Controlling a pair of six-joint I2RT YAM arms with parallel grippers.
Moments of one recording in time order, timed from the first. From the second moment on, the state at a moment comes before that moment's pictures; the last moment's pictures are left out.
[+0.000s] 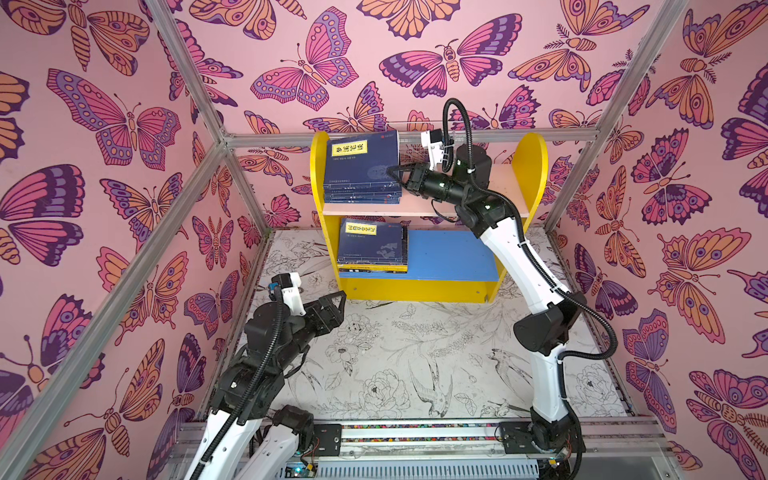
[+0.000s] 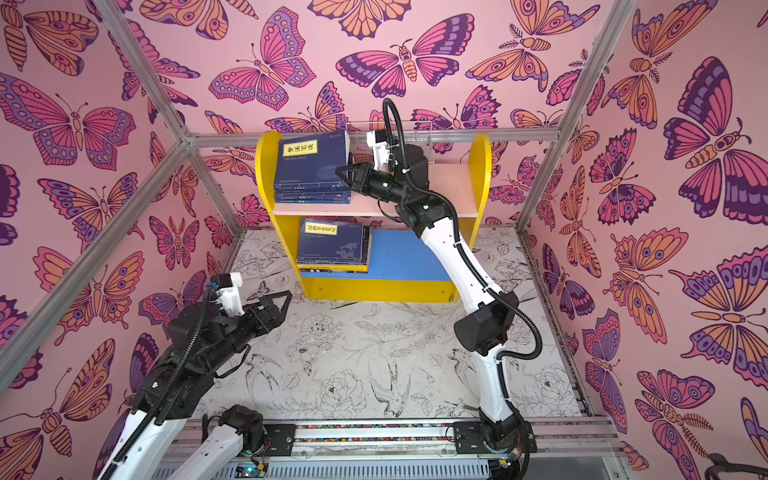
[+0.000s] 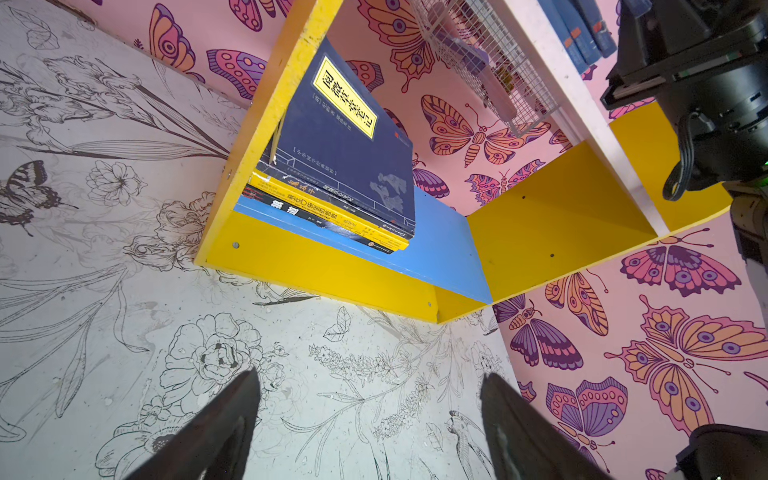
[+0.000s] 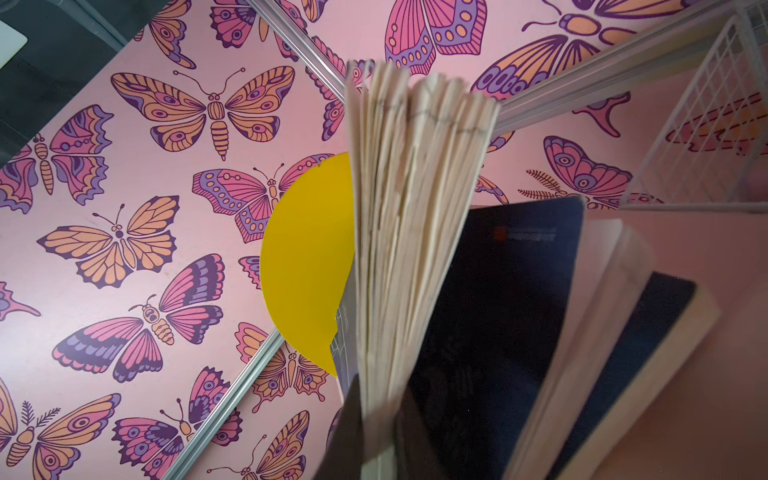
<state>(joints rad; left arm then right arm) -0.32 0.60 0.87 -0.61 0.10 -0.69 0.53 2.12 2.47 -0.30 -0.57 0.82</state>
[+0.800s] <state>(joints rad) -0.32 0.61 0.86 -0.61 0.13 -0.70 0.53 2.04 2.35 -0.23 -0.59 0.89</state>
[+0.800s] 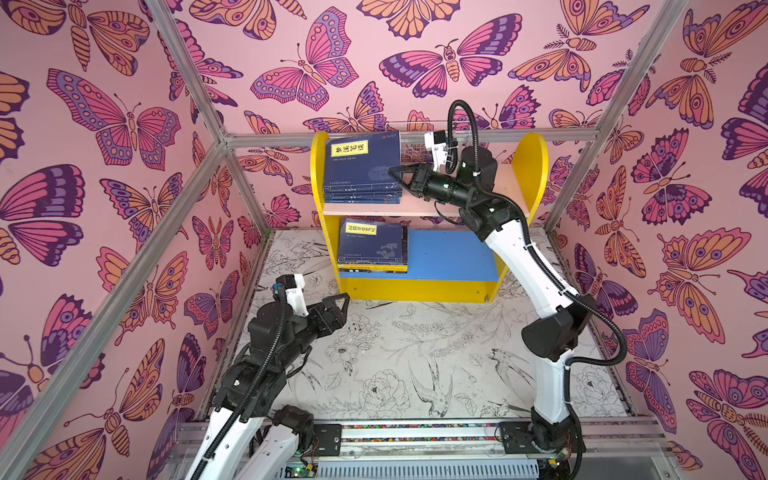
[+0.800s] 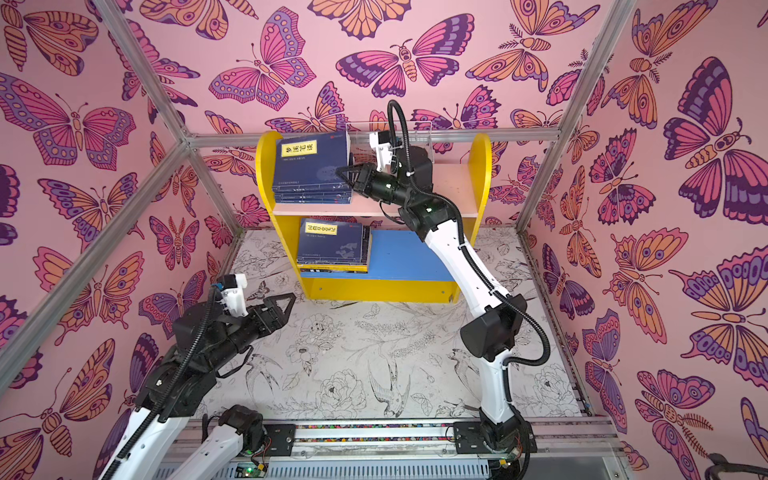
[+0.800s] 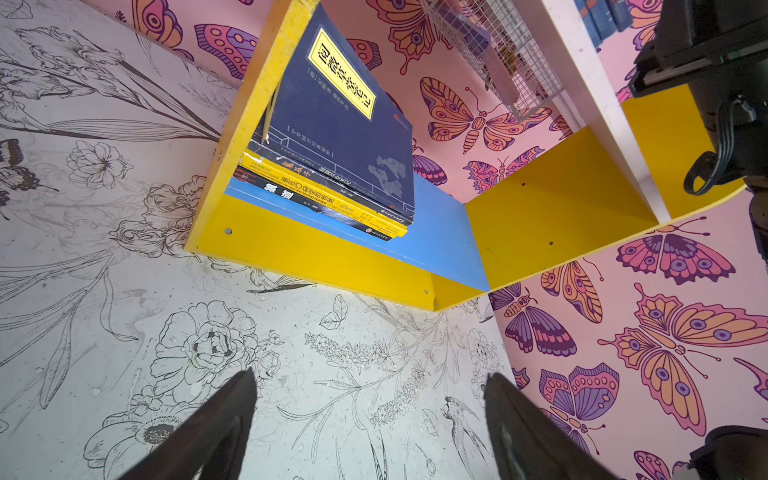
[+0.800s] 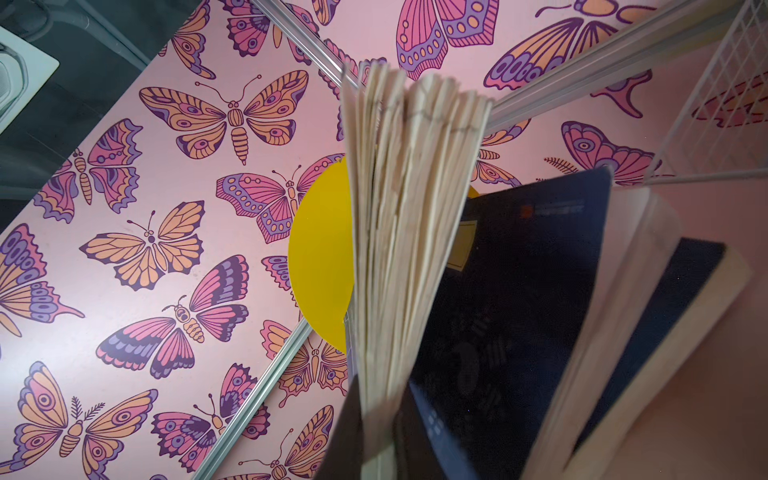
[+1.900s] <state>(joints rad) -0.32 0.63 0.86 -0.58 0.14 -0.73 0.66 2.06 2.55 -0.68 -0.17 0.36</state>
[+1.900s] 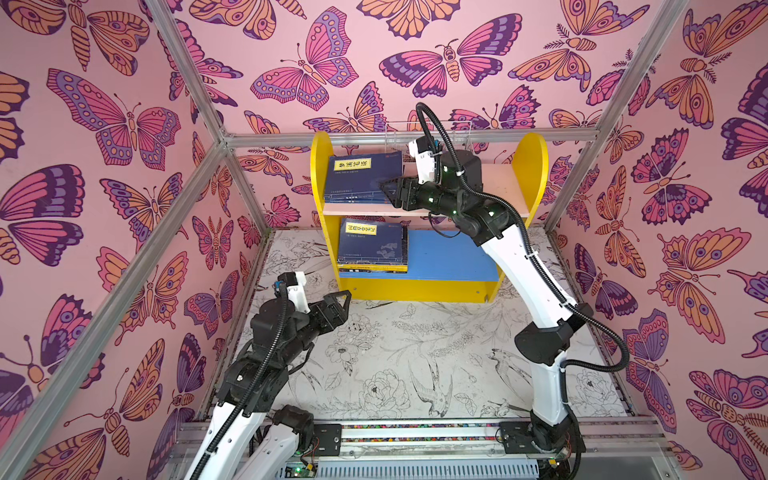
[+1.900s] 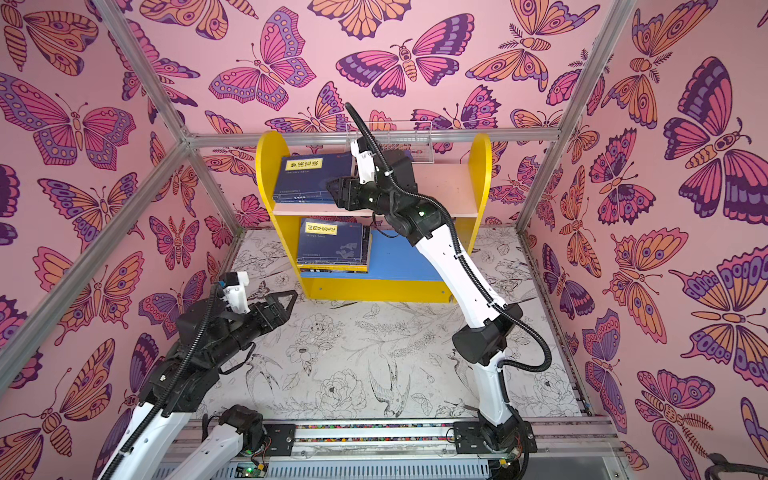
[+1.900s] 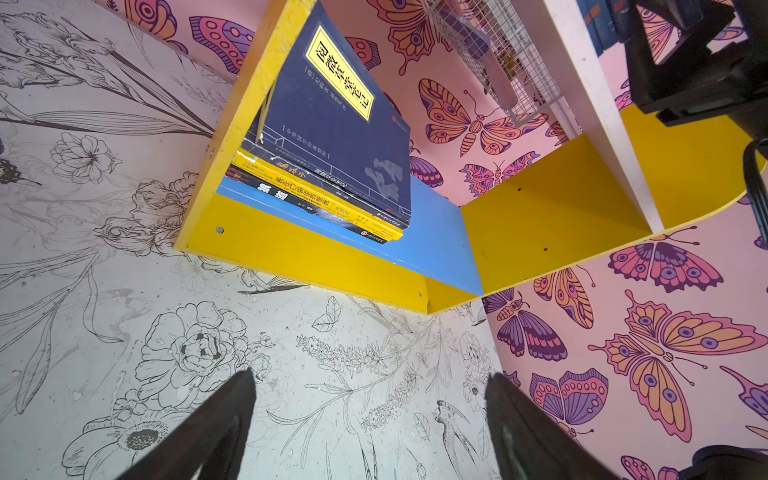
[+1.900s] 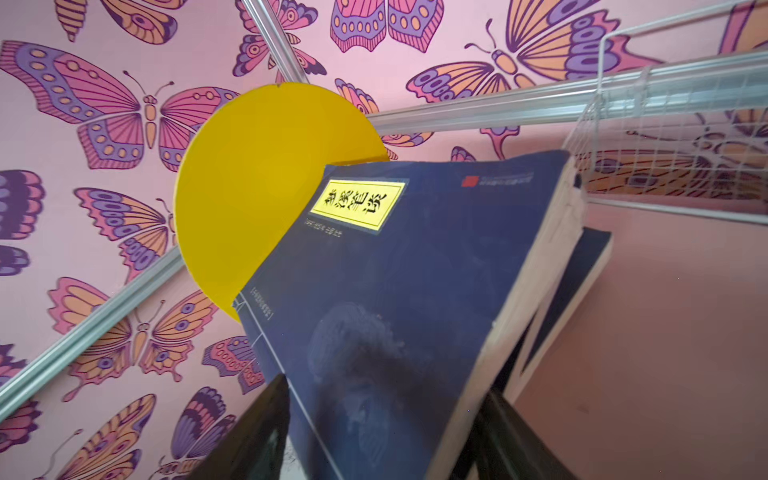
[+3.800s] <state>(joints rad) -0.32 0.60 0.82 -0.56 0.14 -0.74 0.82 1.98 2.24 -0.40 -0.16 -0.07</state>
